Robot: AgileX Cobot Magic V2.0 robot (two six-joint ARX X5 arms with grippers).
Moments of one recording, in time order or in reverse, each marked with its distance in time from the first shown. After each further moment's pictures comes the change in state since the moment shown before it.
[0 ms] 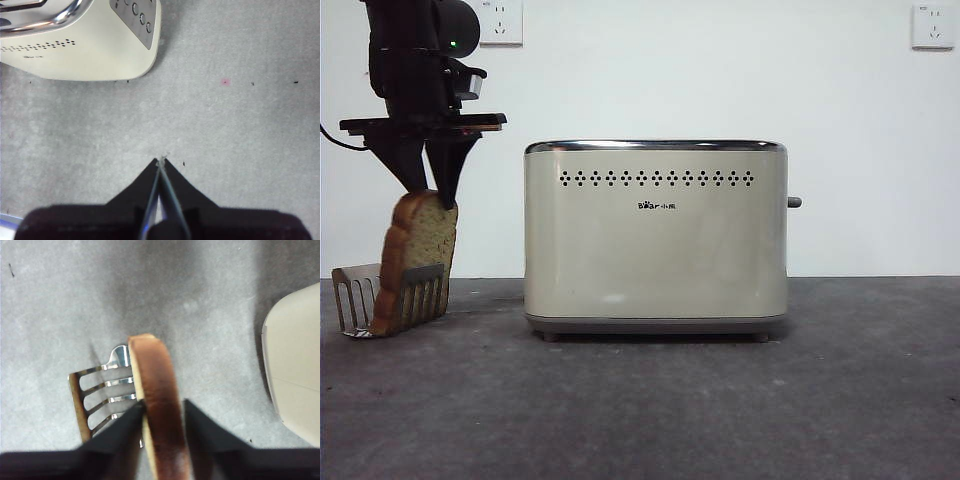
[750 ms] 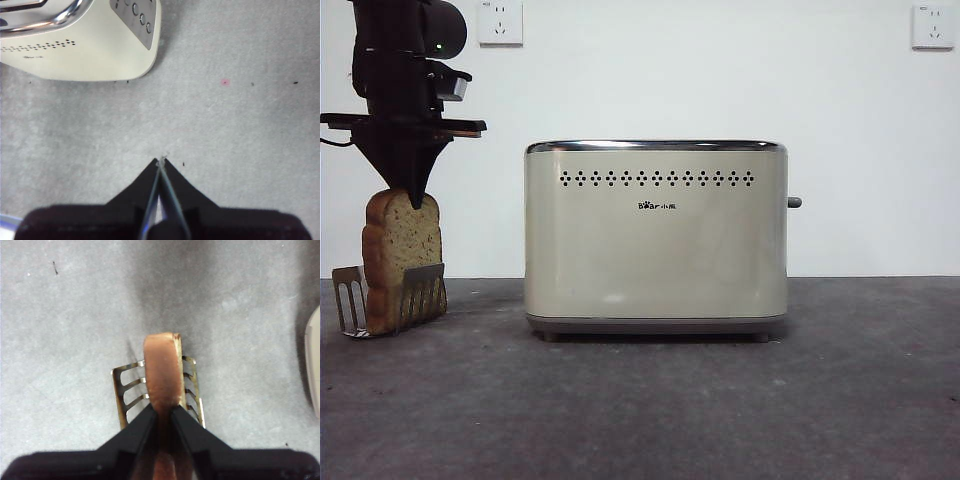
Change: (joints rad) left arm 0.031 0.002 0.014 -0.012 -0.075 0.034; right arm 0.000 0.000 0.000 0.003 0.006 0.000
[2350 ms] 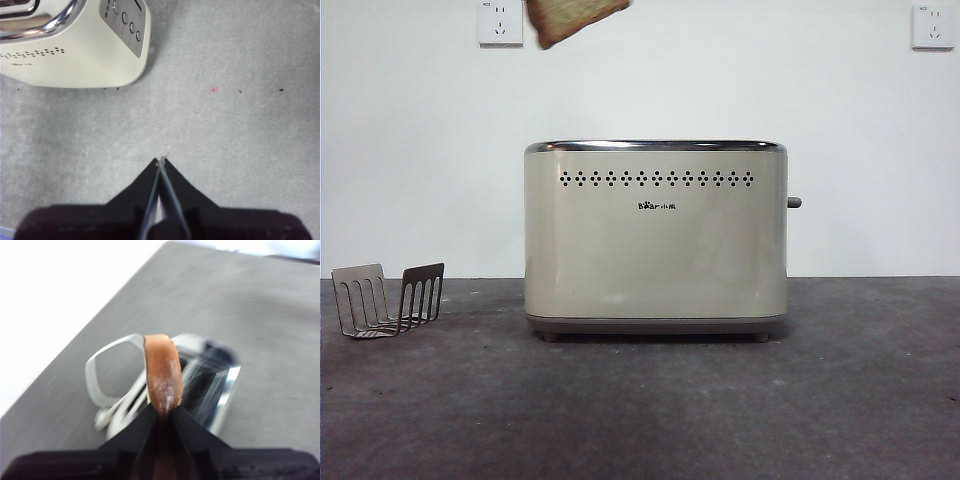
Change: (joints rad) left arm -0.211 -0.235 0.538 -0.178 0.540 0.497; right arm 0.000 0.000 0.000 0.018 0.036 -0.003
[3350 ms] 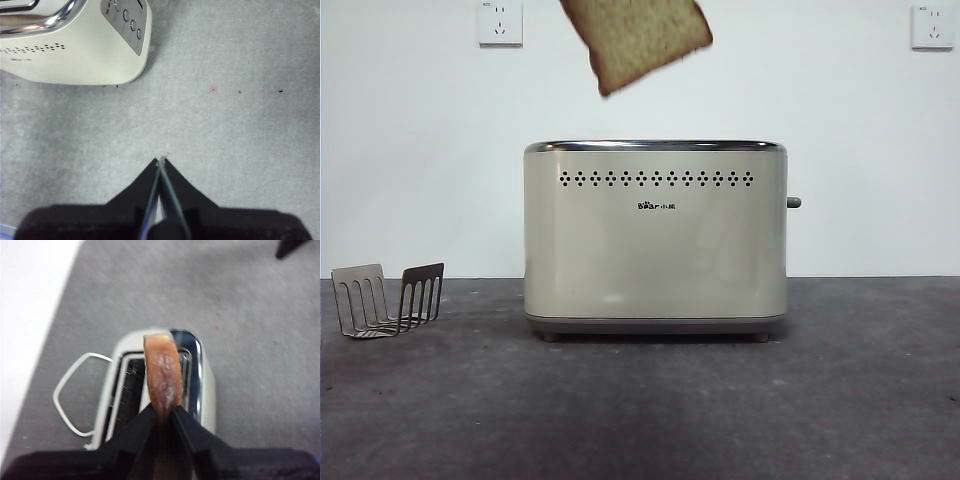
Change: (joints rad) left arm -0.130 0.072 -0.100 -0.003 0.001 0.386; right arm 0.000 0.000 0.000 -0.005 0.000 -0.027
